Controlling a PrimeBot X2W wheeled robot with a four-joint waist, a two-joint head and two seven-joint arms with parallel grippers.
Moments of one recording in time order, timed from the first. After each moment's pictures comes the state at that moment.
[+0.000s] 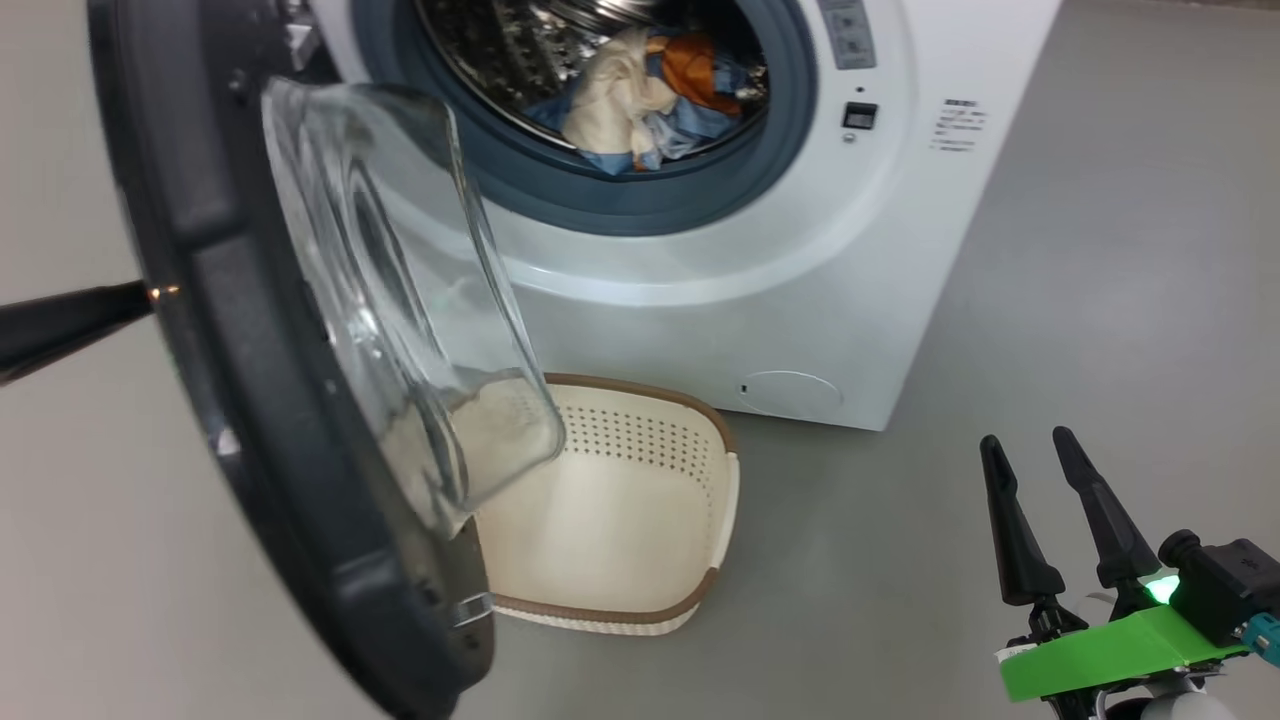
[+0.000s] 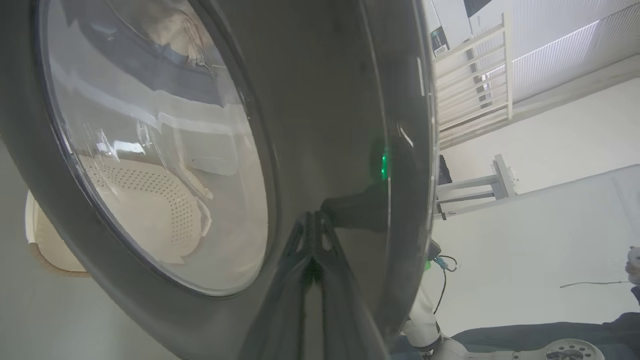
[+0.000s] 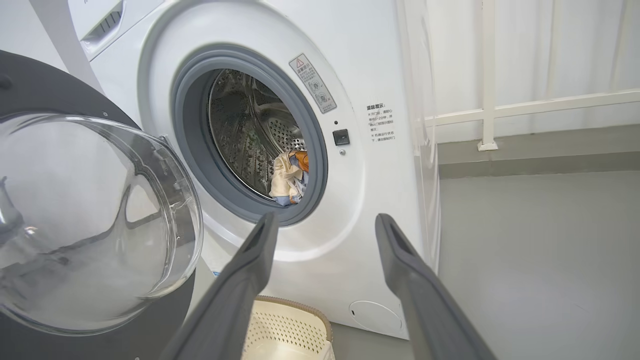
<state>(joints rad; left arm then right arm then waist) -0.70 0.64 -0.07 0.22 -1.72 -0.13 1.18 -0.05 -0.12 0.07 0.08 0.38 0.13 -0.26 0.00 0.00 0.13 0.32</state>
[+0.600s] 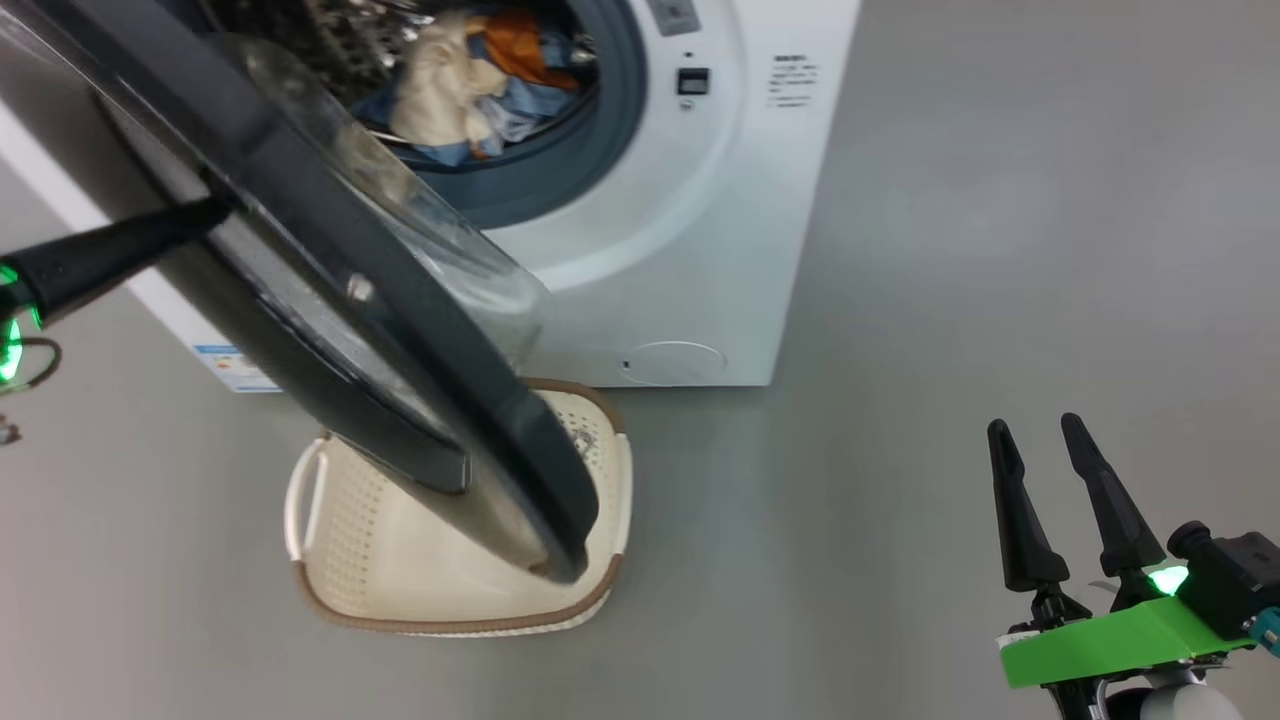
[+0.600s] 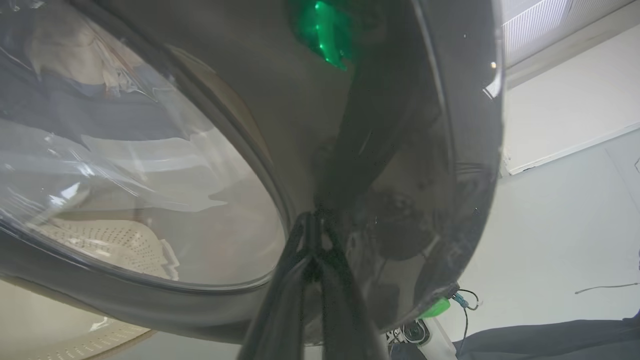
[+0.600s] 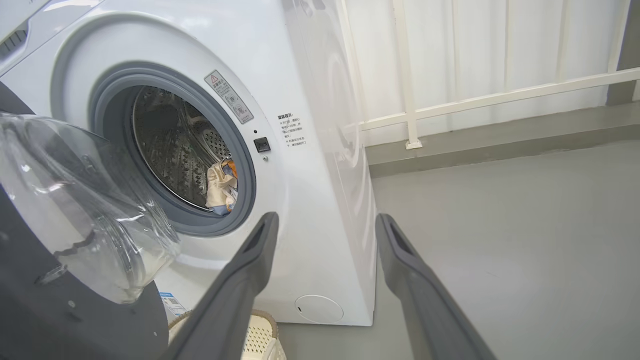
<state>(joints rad) -0.76 0.52 -0.09 0.20 -1.59 -0.13 1.00 -0.06 -0.09 0.05 0.07 0.38 0.13 -0.26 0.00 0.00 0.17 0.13</state>
